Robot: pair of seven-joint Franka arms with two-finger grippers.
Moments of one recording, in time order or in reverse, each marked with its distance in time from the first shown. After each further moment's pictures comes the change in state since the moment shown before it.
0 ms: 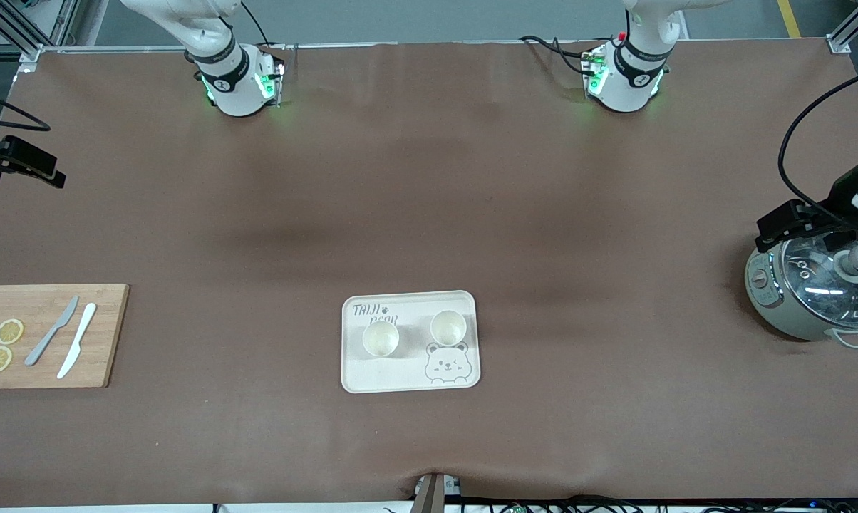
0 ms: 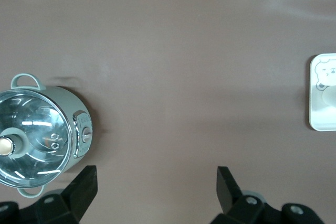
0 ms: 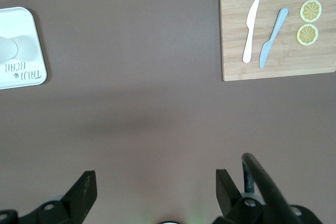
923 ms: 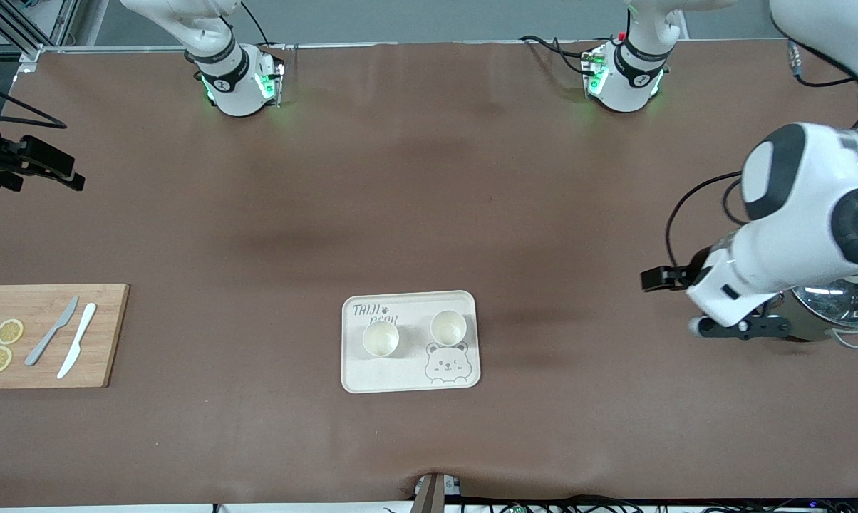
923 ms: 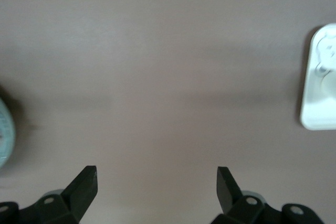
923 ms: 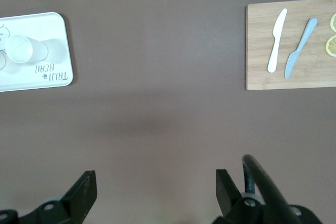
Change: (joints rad) left arm -0.152 0.239 -0.016 -0.015 -0.017 0.106 -0.202; right arm 0.036 0.001 0.009 0.003 0.062 0.030 0.014
